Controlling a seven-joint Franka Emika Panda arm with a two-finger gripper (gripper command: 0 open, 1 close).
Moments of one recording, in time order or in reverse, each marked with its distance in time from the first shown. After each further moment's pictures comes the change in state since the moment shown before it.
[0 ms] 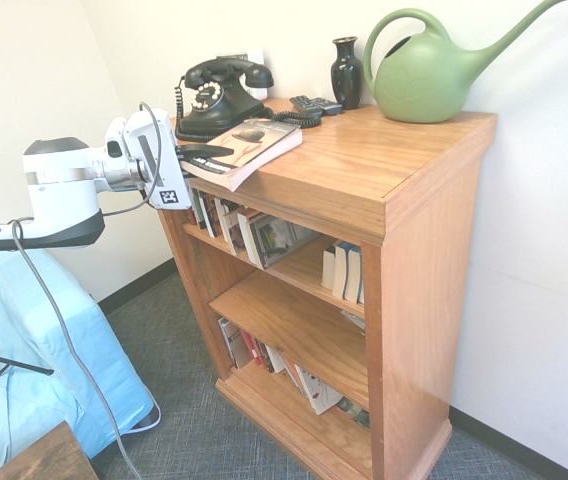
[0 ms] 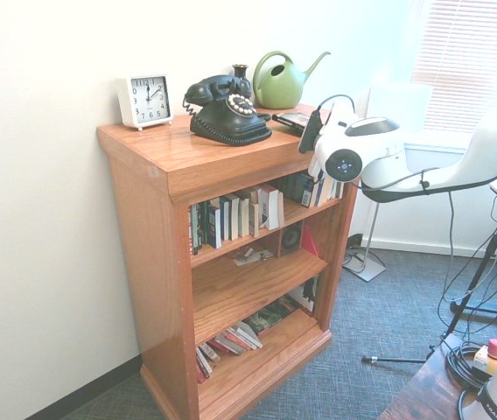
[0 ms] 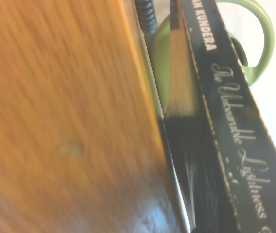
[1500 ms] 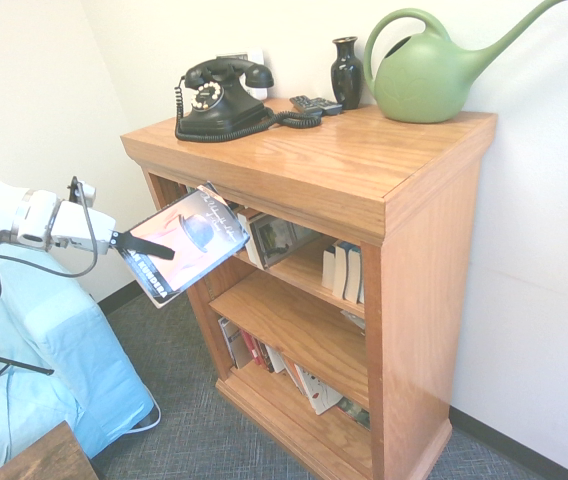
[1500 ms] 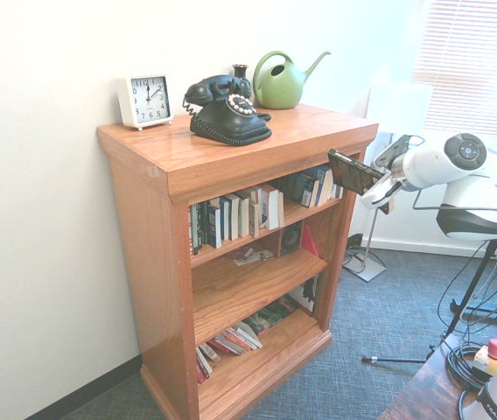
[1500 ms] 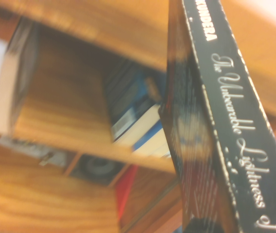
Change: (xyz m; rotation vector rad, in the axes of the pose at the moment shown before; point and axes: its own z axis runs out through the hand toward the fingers) arm -0.121 0.116 -0.081 0.297 -0.499 0.549
